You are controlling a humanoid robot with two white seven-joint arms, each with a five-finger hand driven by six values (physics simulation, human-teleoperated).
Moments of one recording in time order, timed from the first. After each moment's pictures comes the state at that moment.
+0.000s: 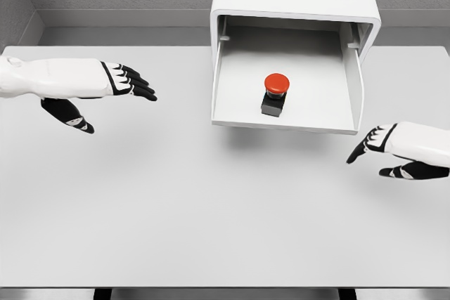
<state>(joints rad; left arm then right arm) -0.98 1.07 -0.96 -1.62 0.07 -0.61 -0.61 -0.04 -1.09 0.14 -1.76 0.00 -0.61 0.61</state>
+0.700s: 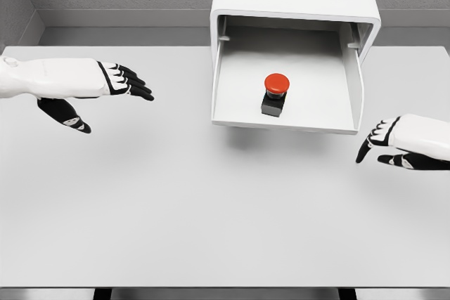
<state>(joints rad) -0.98 1.08 -0.96 -1.62 0.07 -0.61 -0.61 -0.06 -1.09 0.12 -1.76 0.00 -0.61 0.61</state>
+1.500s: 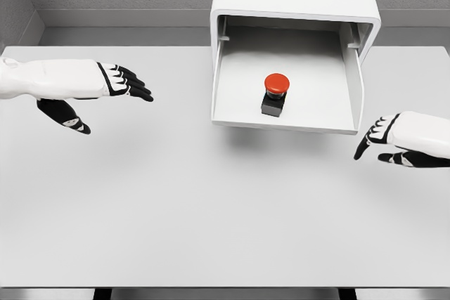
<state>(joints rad) -0.97 1.08 -0.96 -1.62 0.07 -0.61 -0.61 -0.09 -1.09 0.13 -1.76 0.03 -0.61 0.61</state>
